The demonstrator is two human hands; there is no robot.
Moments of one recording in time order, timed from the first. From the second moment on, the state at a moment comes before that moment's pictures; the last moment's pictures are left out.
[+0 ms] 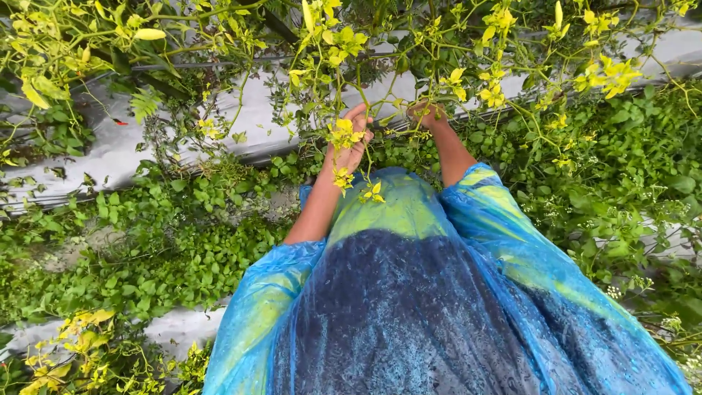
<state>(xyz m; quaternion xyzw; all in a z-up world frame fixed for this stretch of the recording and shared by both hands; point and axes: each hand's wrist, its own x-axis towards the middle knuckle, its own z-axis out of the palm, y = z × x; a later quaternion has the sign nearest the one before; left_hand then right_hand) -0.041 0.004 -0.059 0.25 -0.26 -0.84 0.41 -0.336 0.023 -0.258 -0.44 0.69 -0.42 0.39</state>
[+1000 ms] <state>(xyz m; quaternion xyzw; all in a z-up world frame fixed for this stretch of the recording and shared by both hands) -0.041 -0.001 -0.077 0.23 -0.27 -0.84 0.41 -0.392 -0.015 -0.309 -0.23 0.42 -0.73 0.49</state>
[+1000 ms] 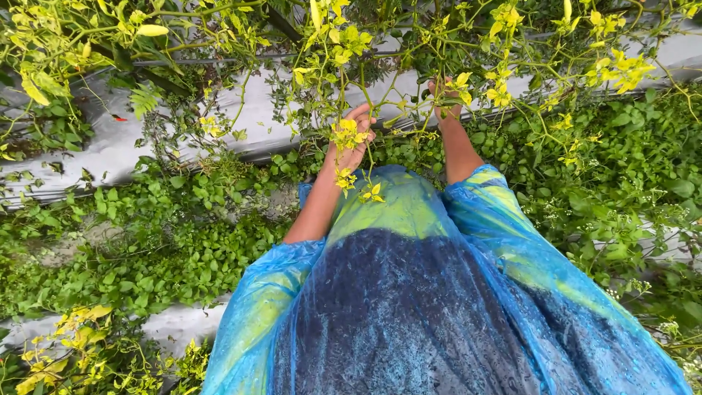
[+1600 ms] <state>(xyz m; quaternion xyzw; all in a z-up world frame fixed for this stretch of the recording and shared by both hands) -0.044 0.004 -0.048 0.21 -0.27 -0.84 0.42 -0.372 -0.024 -0.365 -0.12 0.11 -0.87 0.47</state>
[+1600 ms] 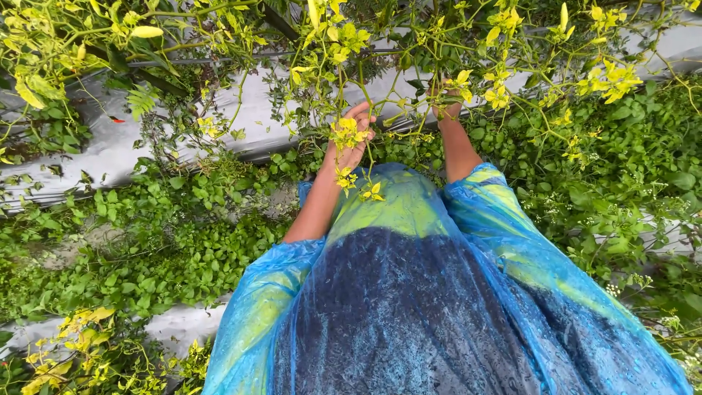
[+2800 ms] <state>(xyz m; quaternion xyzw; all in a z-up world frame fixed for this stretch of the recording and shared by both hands) -0.040 0.009 -0.065 0.23 -0.25 -0.85 0.40 -0.370 0.060 -0.246 -0.16 0.74 -0.42 0.49</state>
